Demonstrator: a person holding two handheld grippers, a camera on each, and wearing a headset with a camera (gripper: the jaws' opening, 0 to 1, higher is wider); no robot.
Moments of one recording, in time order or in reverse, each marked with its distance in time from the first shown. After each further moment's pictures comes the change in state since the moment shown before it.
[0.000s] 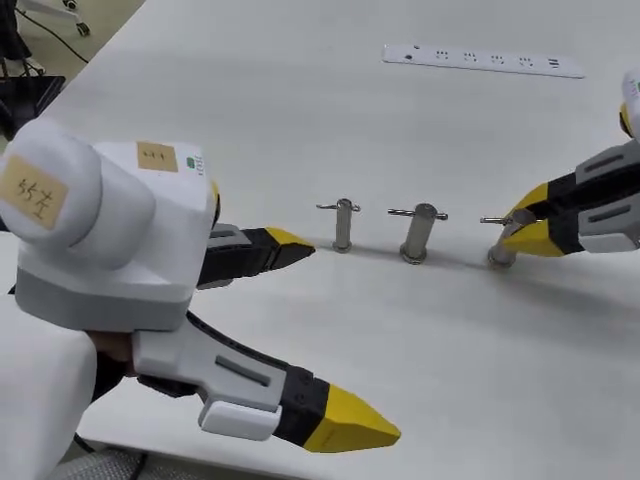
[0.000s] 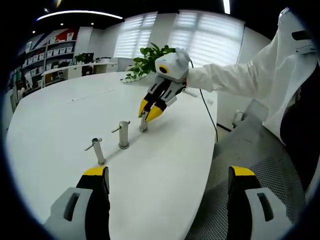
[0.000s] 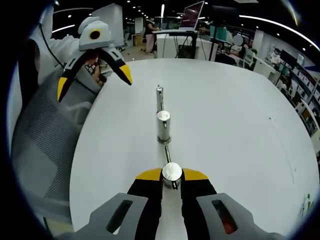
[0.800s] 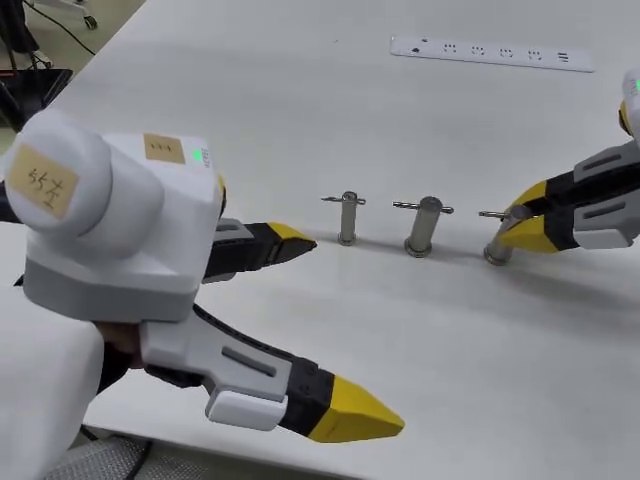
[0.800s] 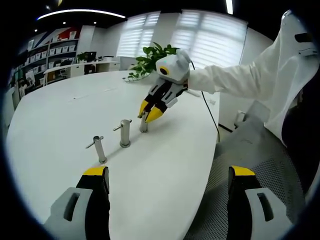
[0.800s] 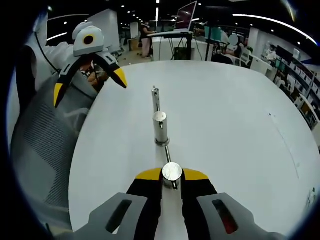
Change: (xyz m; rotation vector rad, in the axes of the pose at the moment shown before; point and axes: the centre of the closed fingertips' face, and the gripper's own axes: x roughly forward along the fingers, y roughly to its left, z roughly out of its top) left arm 0.000 -0.001 -0.001 -0.017 0.003 0.018; right arm 0.008 0.006 0.003 0.029 -0.035 -0.012
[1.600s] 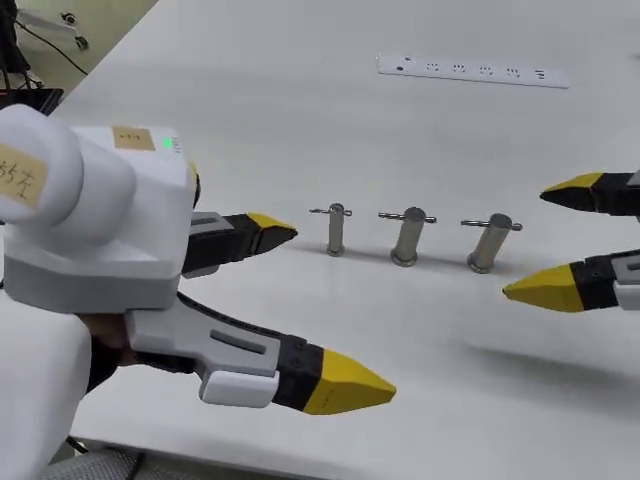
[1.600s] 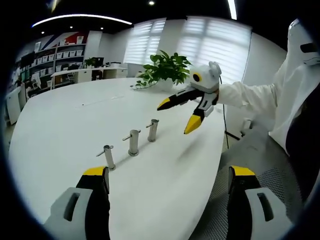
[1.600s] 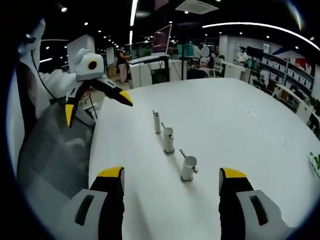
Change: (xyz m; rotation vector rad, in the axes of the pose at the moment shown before) left arm -0.005 0.006 0.019 -0.015 -0.068 0.070; right arm -0.049 0.033 0.011 0.228 -0.189 -0.158
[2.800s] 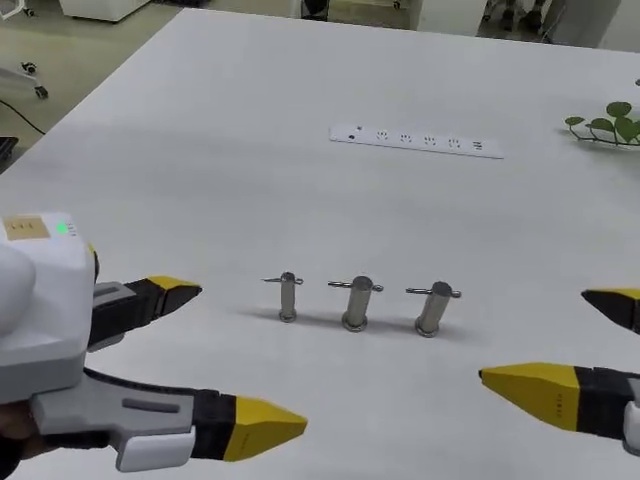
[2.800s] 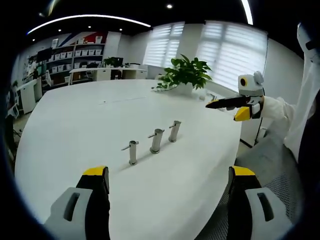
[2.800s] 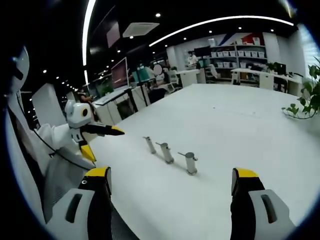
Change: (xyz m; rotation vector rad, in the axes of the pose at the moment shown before) left arm -0.024 0.036 -0.004 -0.072 -0.030 0.146; right arm -0.061 0.027 0.018 0.372 -0.196 -0.236
